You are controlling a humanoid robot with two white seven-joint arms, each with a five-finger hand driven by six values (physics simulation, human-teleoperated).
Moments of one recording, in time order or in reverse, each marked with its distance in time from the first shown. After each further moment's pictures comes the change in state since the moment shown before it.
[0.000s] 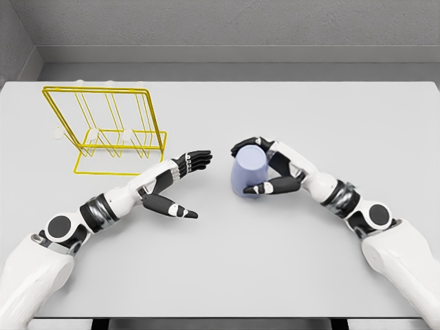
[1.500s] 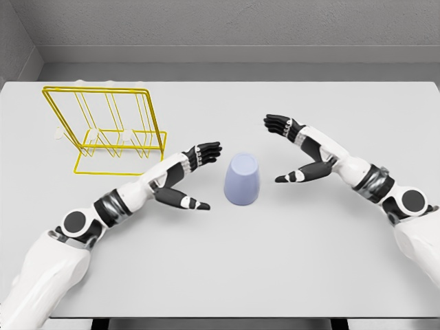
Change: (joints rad) left arm -0.029 -0.097 0.018 0.063 -0.003 0.005 0.000; right arm -0.051 -0.102 -0.054 0.053 0.052 -0.008 0.000
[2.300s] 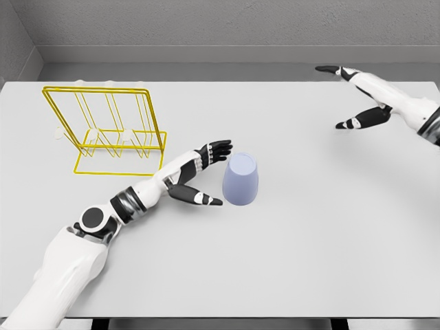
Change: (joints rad) left arm -0.040 -0.082 0.007 0.097 -0.056 0.001 0.000; right arm -0.241 -0.242 0.055 -0.004 0.593 -0.024 -0.363
